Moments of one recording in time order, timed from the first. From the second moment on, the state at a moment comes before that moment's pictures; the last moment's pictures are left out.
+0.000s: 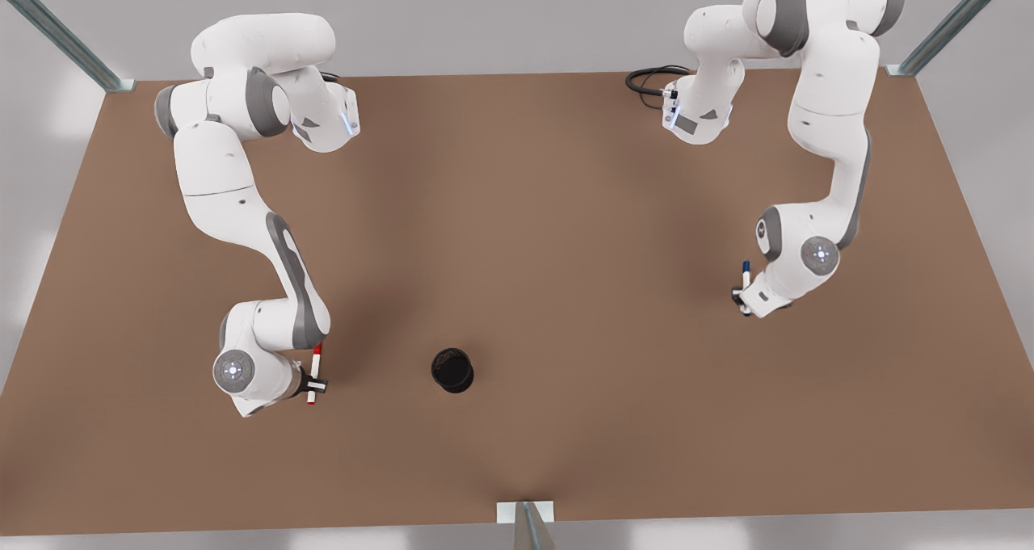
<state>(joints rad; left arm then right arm) -0.04 0.44 0.07 -2.17 -0.02 2.61 0.25 0.03 0.90 0.05 -1.38 -0.04 2.19 0.28</state>
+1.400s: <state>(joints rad) -0.63 1.11 -0.26 -1.02 -0.49 3.39 0.09 0.06 0.54 0.21 -1.37 -0.05 2.14 0.28</state>
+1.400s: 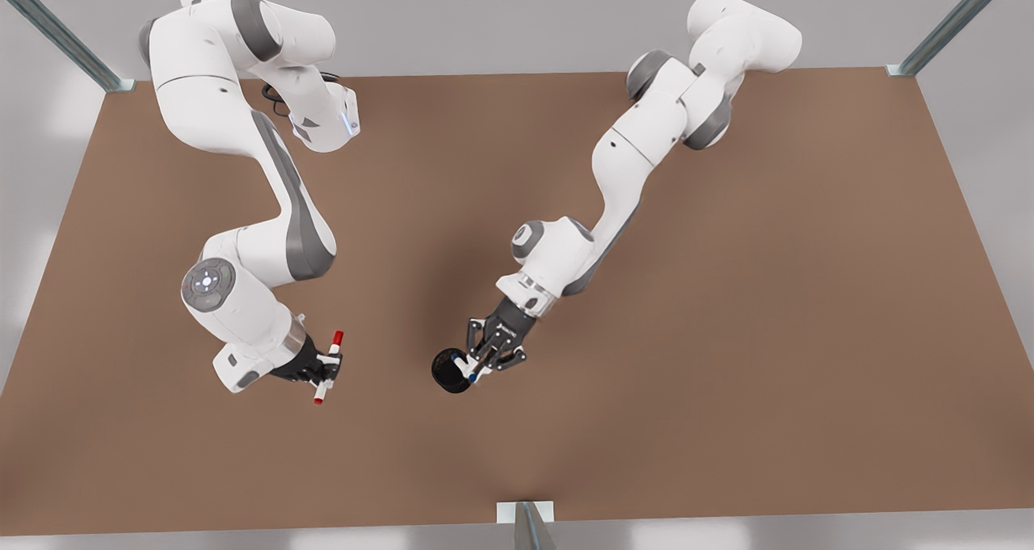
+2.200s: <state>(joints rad) -0.44 0.98 -0.16 -1.01 -0.47 3.14 0.05 0.02 0.54 0.28 -1.40 -0.04 2.26 0.26</state>
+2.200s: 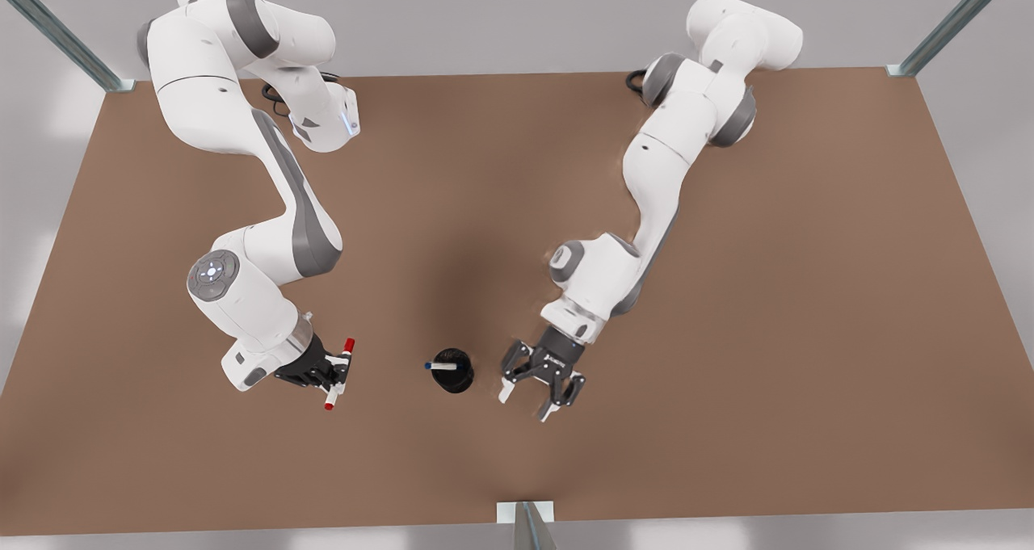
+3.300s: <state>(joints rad) -0.08 0.28 -0.06 -1.40 0.07 1.56 0.01 0.25 0.75 0.21 -1.63 -0.26 3.37 0.30</state>
